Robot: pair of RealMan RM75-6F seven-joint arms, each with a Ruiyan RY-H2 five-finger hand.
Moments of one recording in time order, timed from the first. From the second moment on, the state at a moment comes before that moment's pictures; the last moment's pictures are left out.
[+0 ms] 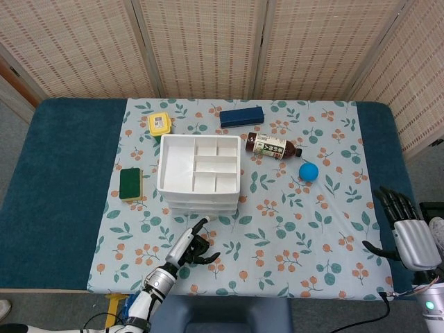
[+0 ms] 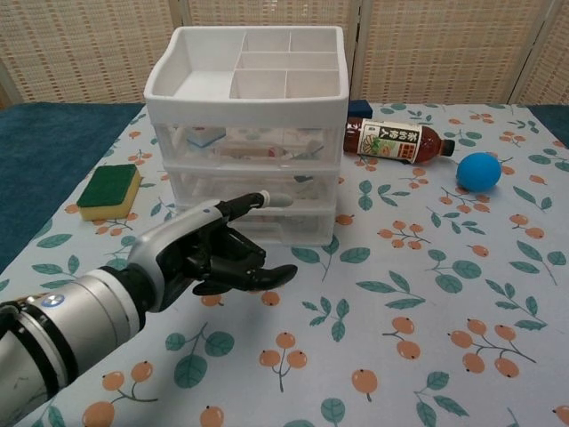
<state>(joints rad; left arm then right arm) -0.50 -1.87 -0.19 -1.66 1.16 1.02 -0.30 0.10 -1.08 0.05 -1.62 -1.55 1.47 0.14</state>
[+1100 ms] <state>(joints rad) -0.44 -2.02 -0.29 -1.55 1.08 1.00 -0.51 0.10 -1.08 0.04 -1.61 -1.54 1.47 0.15</state>
